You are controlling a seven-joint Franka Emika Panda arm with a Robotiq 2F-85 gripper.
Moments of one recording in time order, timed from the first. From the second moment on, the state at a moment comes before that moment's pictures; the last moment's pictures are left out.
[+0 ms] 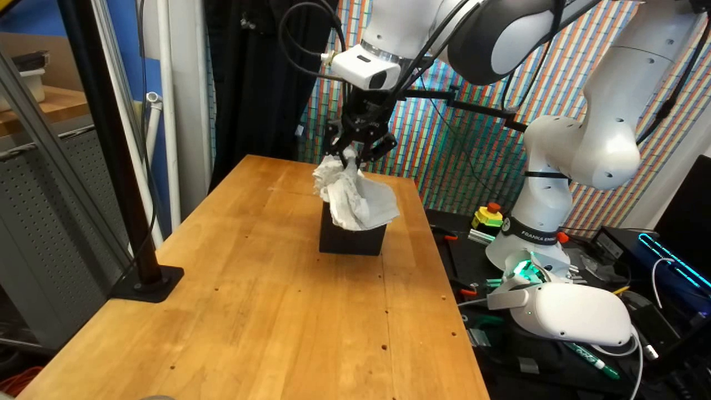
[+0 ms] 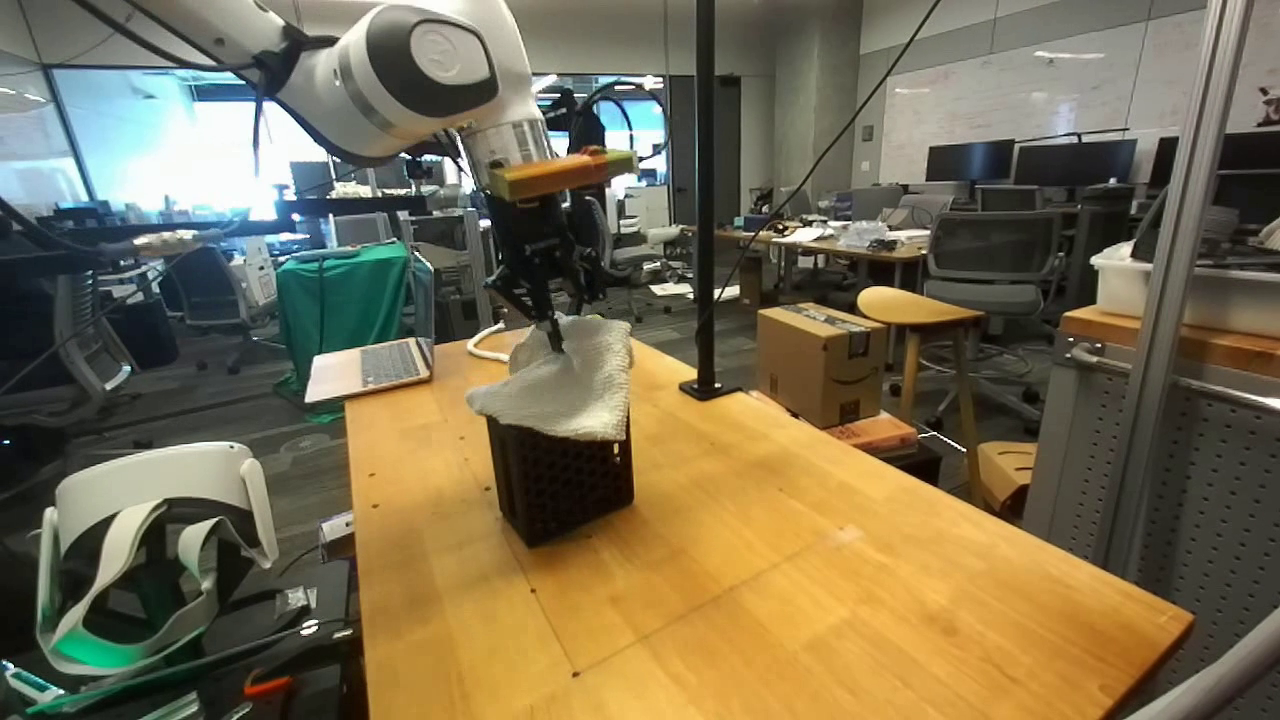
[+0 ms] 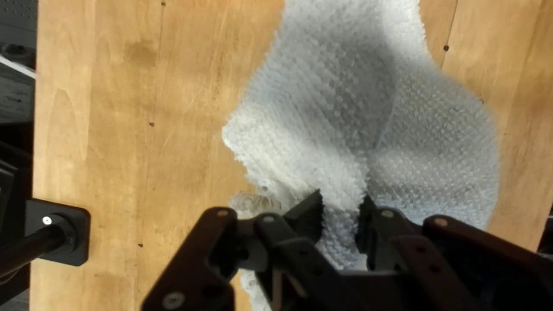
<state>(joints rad) 0.29 -0.18 0.13 -2.32 -0.21 2.25 -1.30</state>
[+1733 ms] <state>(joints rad) 0.29 -0.21 0.19 -2.31 -0.16 2.02 -1.40</state>
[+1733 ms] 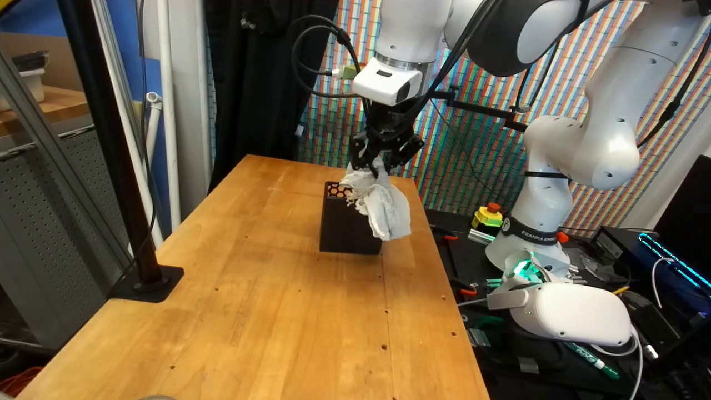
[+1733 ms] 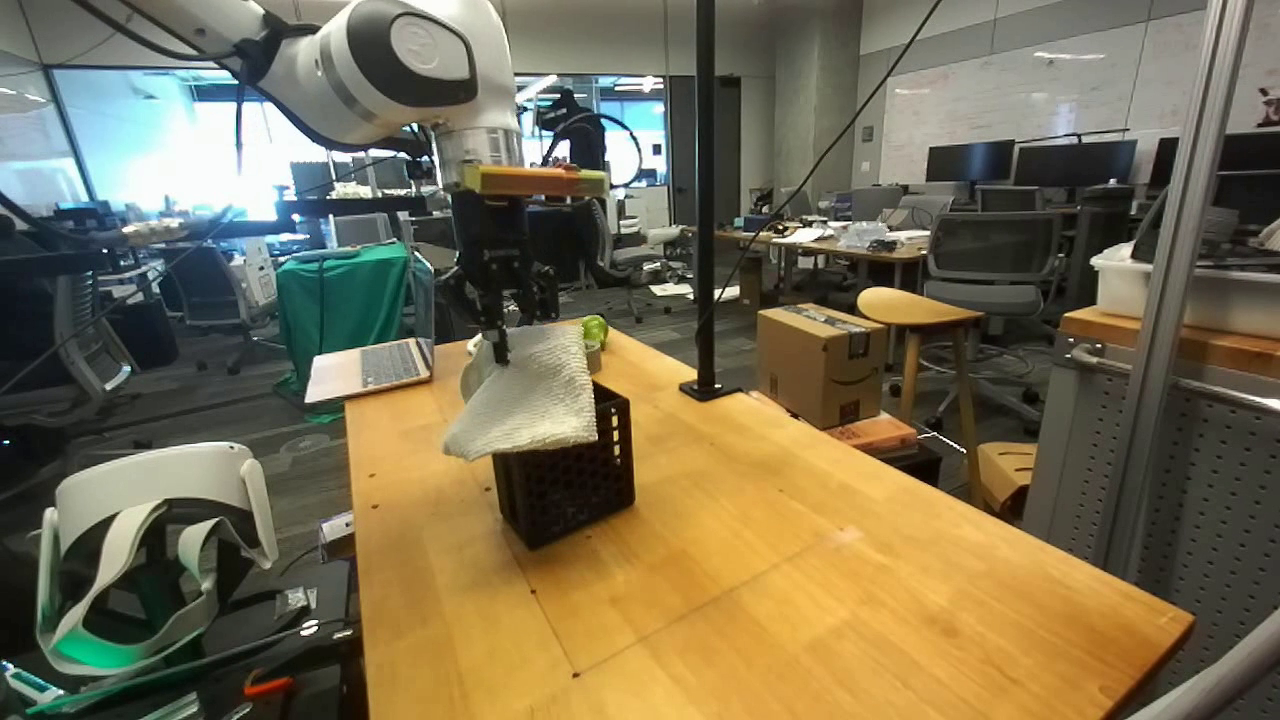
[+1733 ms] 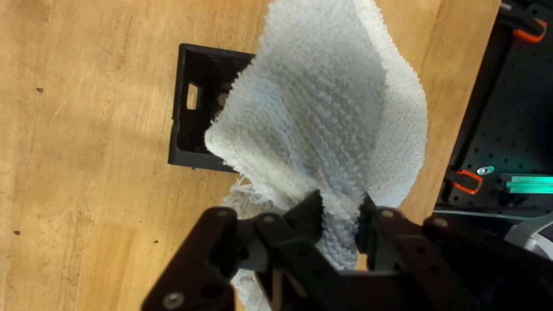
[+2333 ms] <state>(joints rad) 0.24 -0.17 0.16 -2.32 -0.25 2.07 -1.46</state>
